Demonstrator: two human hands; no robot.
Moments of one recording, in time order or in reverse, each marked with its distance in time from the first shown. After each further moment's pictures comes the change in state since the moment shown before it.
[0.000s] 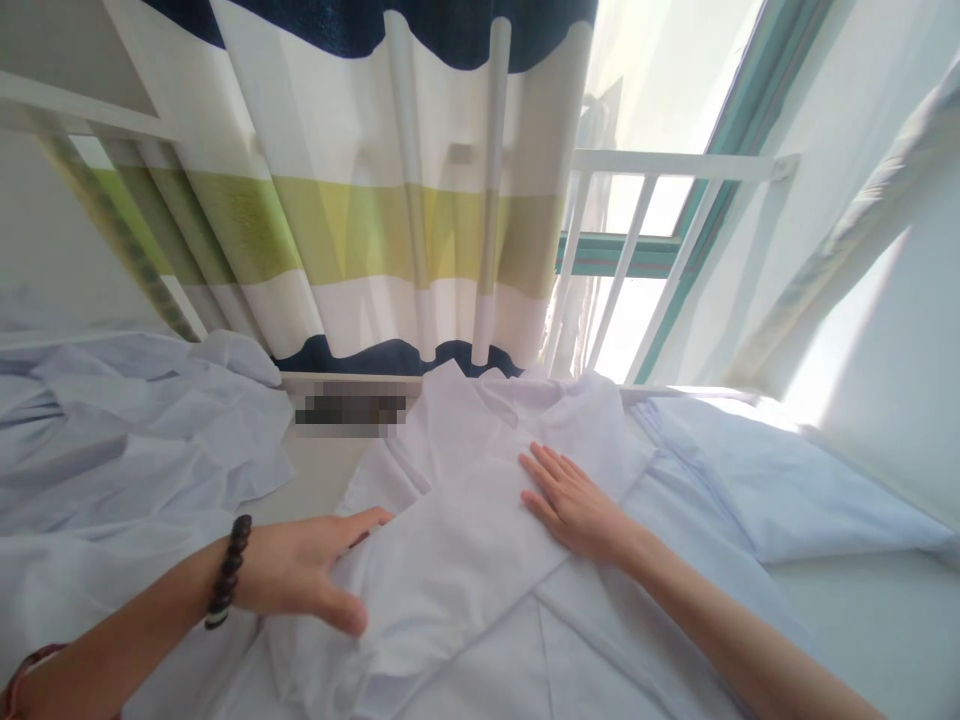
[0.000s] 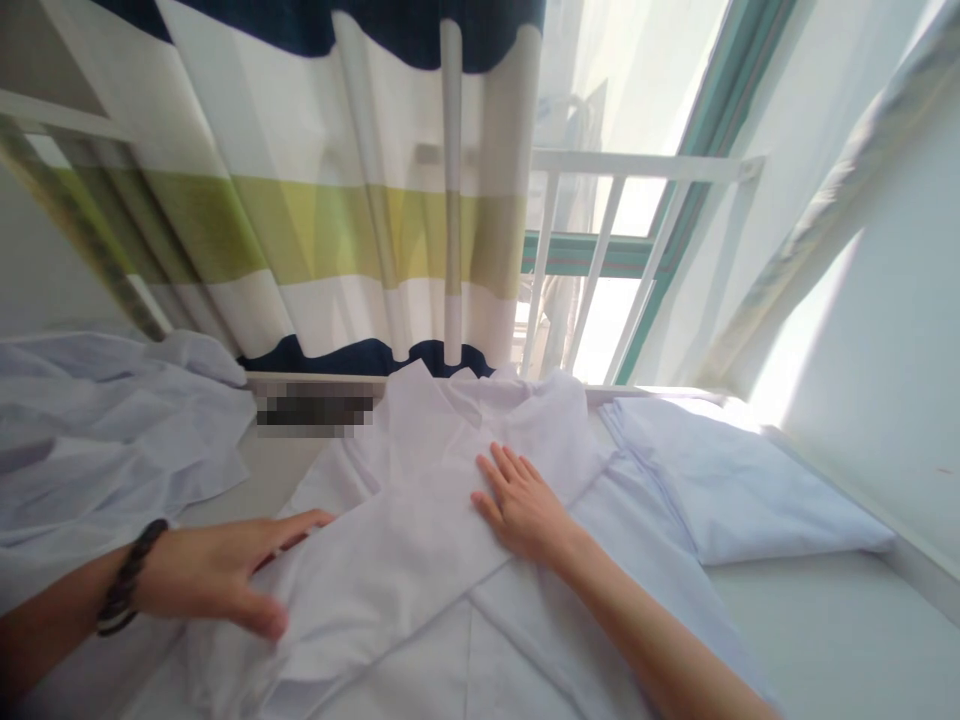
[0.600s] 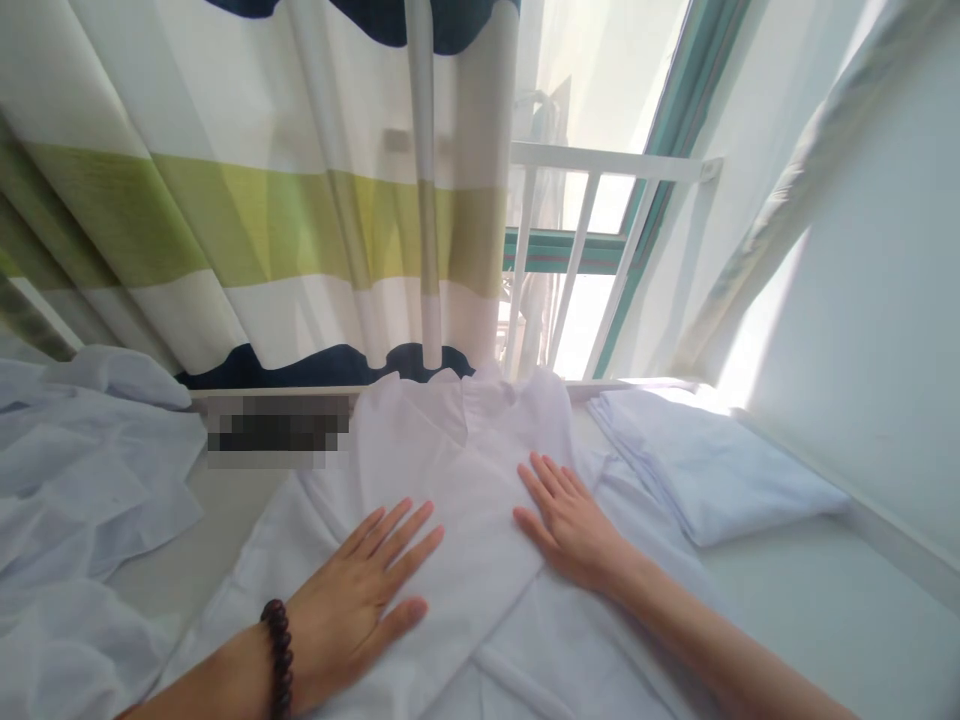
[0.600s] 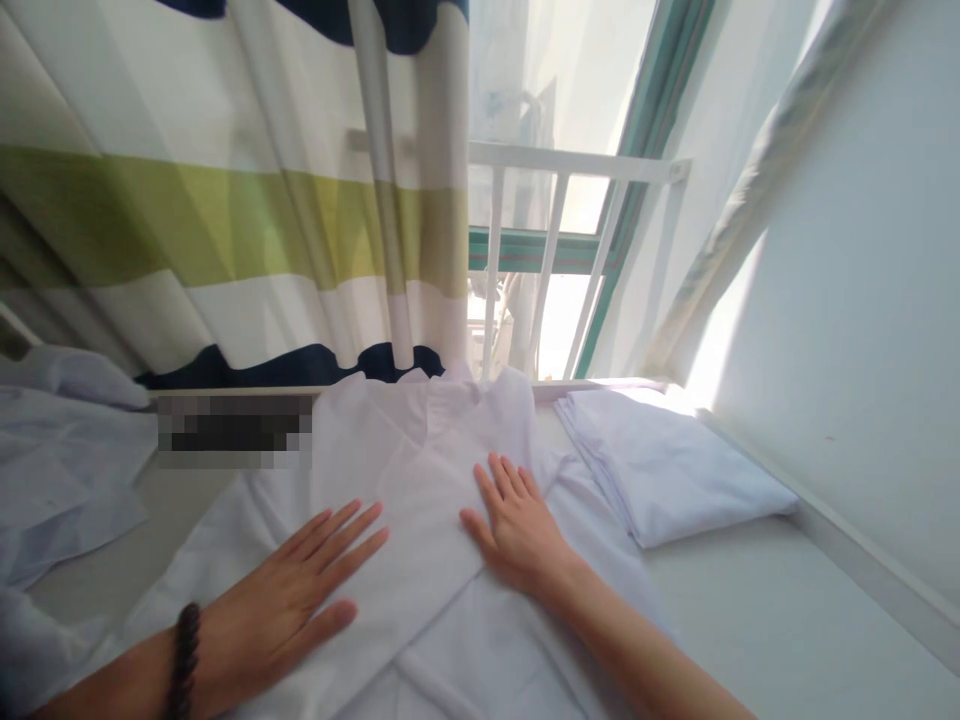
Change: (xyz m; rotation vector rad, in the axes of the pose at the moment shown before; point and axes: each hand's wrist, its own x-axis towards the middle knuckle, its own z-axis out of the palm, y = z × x) left_hand 0.066 0.023 0.083 0.706 0.427 0.349; right_hand -0.036 0.030 0.001 -0.006 0.070 0.153
